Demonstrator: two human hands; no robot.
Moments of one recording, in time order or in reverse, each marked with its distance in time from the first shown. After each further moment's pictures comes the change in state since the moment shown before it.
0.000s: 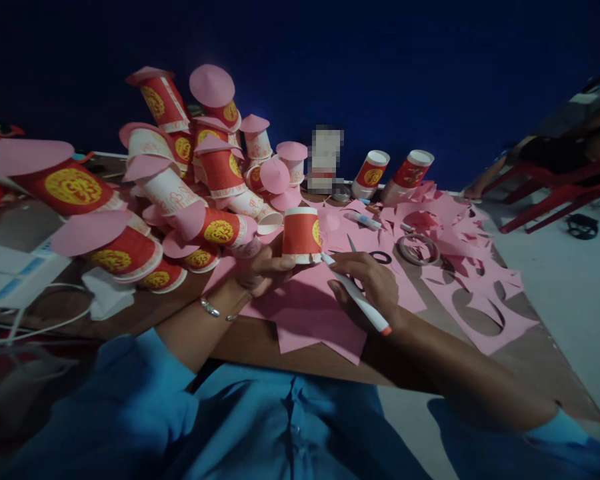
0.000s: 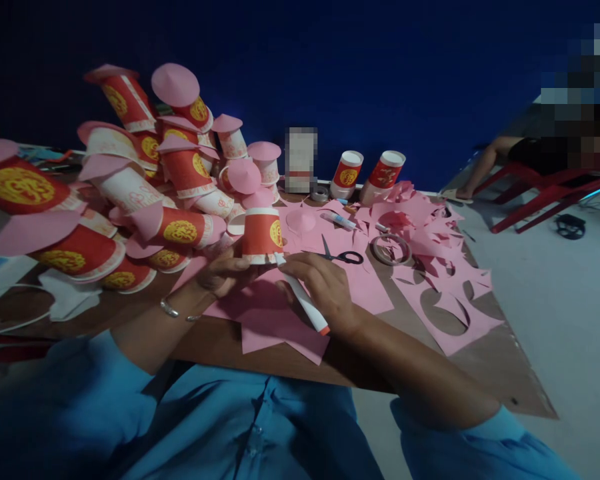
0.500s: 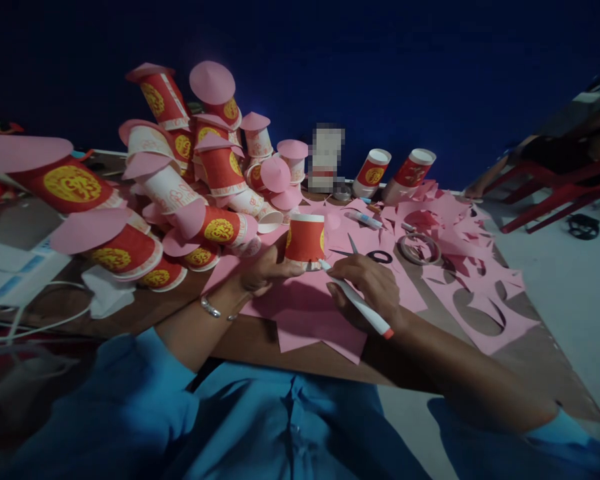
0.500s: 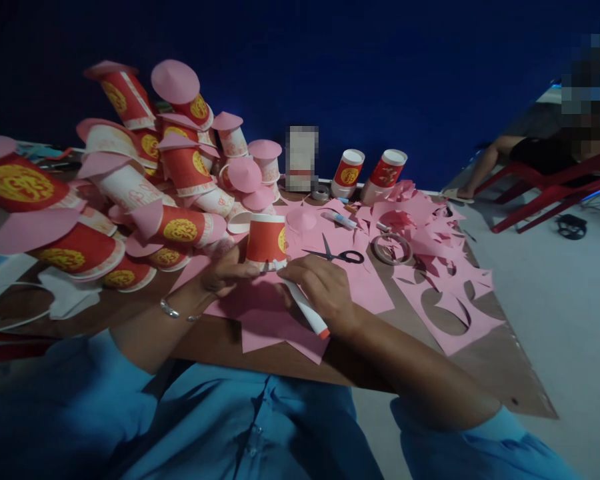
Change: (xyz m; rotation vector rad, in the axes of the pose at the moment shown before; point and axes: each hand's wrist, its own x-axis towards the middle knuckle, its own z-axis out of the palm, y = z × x) left_hand 0.000 0.000 -0.003 0.250 0.019 0.036; right_hand 0.001 -0.001 0.002 0.021 -0.011 -0.052
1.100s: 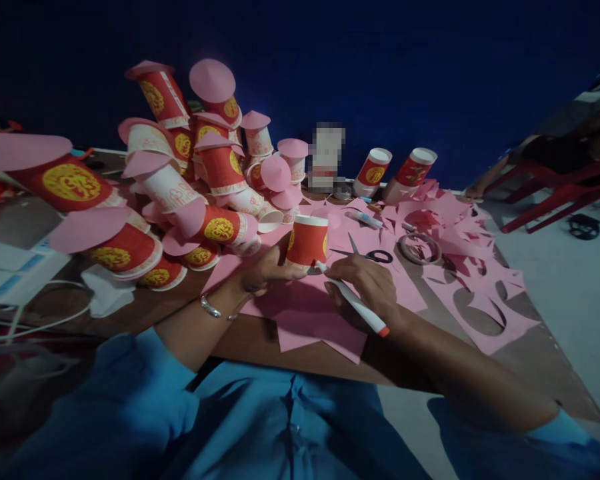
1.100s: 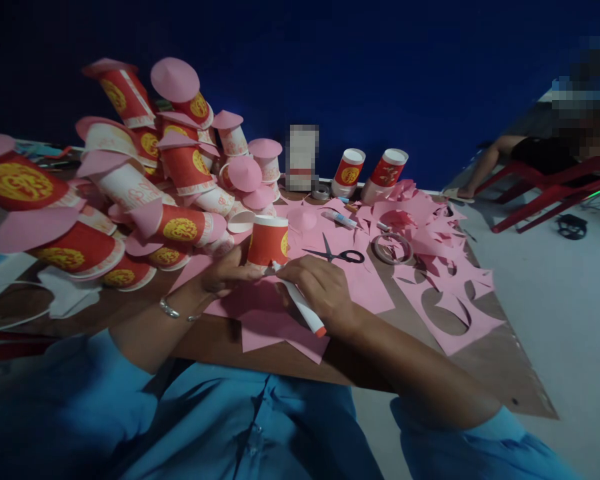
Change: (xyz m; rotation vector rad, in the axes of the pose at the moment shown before) left_hand 0.000 0.004 0.003 -0.044 -0.078 -0.007; right_hand 0.000 0.000 0.002 0.015 -0.032 -0.014
